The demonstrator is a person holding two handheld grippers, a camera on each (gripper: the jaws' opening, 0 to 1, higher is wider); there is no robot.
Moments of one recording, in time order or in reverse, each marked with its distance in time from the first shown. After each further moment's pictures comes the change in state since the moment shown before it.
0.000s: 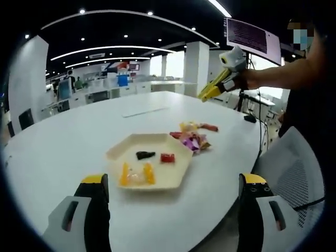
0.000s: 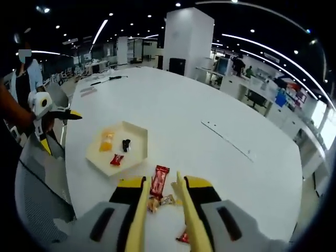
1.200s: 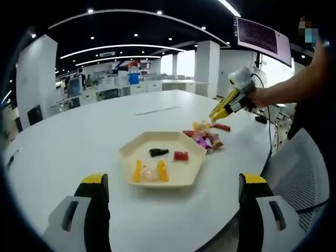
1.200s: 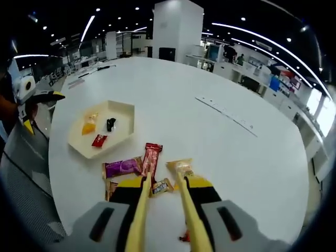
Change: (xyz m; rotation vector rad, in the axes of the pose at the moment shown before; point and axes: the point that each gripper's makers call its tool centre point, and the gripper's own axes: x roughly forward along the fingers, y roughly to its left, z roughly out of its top) left arm -0.002 0.023 -0.005 -0.027 0.019 0.095; right arm 0.054 -0.007 -0.067 0.067 0.086 -0.038
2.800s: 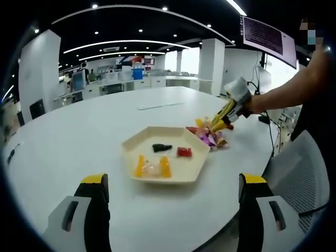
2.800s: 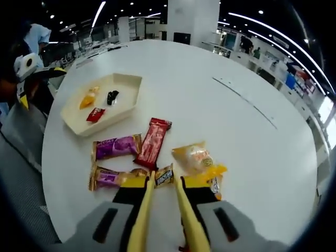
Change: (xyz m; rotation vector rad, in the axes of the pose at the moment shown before) left arm 0.000 0.006 -0.006 -0.032 0.028 0.023; right arm 0.039 0.010 -0.030 -0.083 0.119 0.089
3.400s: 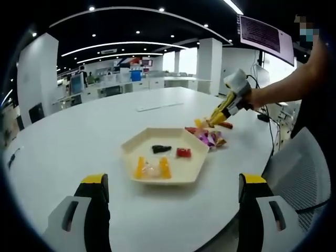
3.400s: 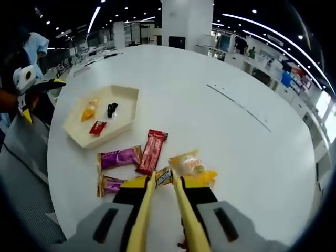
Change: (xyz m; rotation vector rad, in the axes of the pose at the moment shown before) left arm -0.001 -0.002 0.002 0.036 -0.010 -0.006; right arm -0.024 -0.006 0.025 0.042 -0.052 -0.009
